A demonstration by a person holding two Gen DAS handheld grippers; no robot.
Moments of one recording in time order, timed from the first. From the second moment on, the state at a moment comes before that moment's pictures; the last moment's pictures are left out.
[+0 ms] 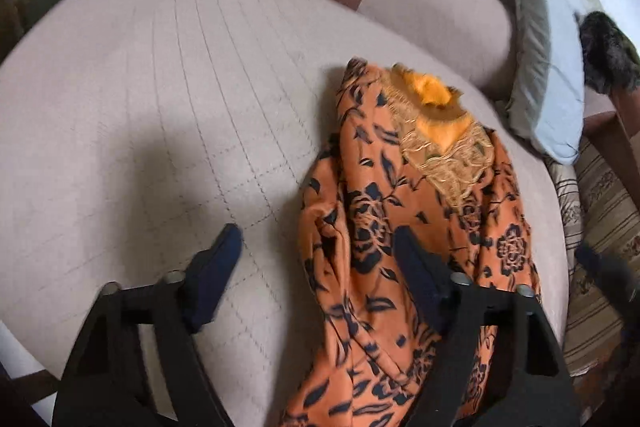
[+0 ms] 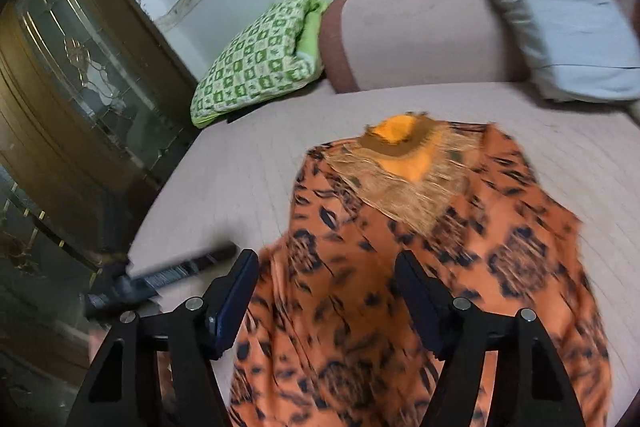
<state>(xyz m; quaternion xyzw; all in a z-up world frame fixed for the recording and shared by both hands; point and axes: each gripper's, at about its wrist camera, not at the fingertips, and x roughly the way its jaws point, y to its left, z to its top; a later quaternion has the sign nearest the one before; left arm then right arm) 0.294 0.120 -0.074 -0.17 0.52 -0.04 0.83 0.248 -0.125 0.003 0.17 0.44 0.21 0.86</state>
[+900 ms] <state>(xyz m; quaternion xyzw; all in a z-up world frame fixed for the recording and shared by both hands) 0.298 0.204 -0.119 -0.38 0.50 -0.02 0.78 0.477 0.000 -0.062 0.20 0.50 0.31 0.78</state>
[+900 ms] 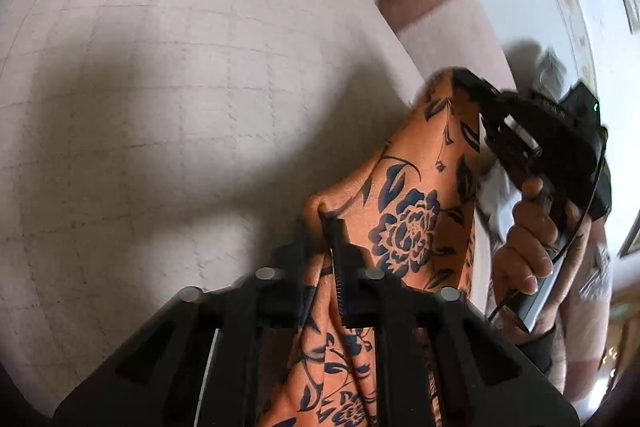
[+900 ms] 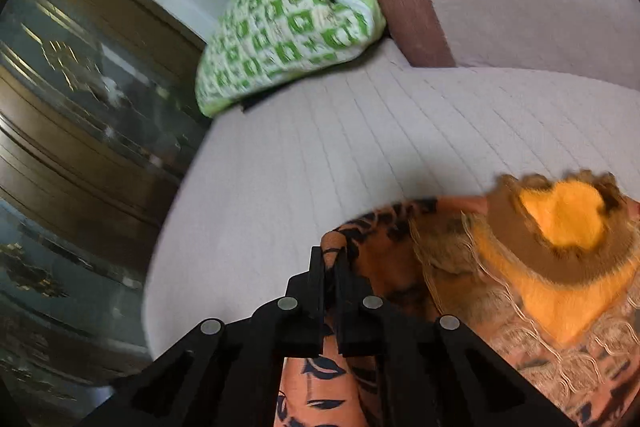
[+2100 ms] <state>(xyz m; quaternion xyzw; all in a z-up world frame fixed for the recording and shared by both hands) 0.305 0.160 -0.144 -0.34 0.58 0.00 0.74 0.251 -0.133 -0.115 0.15 0.56 0.21 0.78</state>
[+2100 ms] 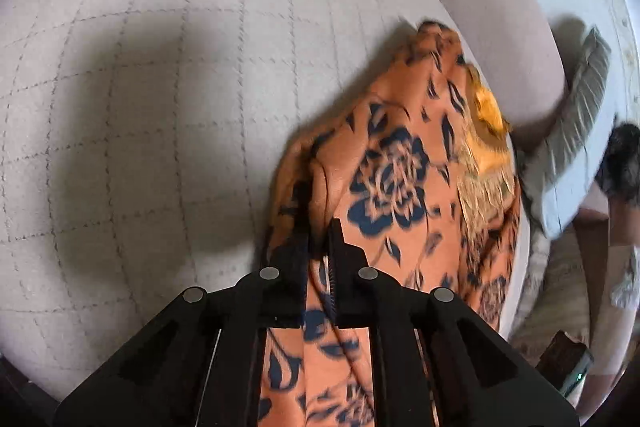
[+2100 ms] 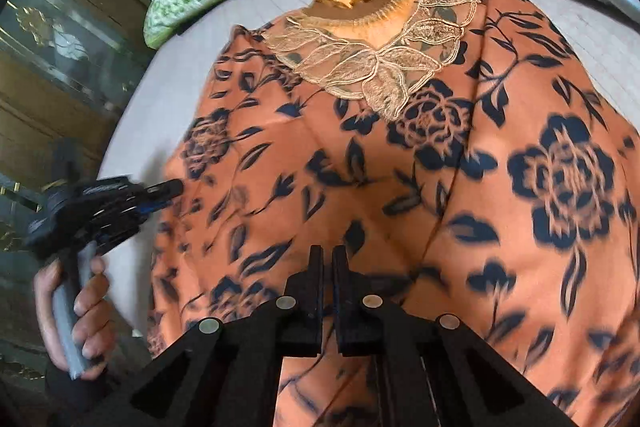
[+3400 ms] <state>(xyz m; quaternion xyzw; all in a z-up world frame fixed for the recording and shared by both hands) 0.125 0.118 -0.116 -0.16 0.54 0.06 0.83 0.071 -0.301 -0.084 0.16 0.54 -0.12 0.82</state>
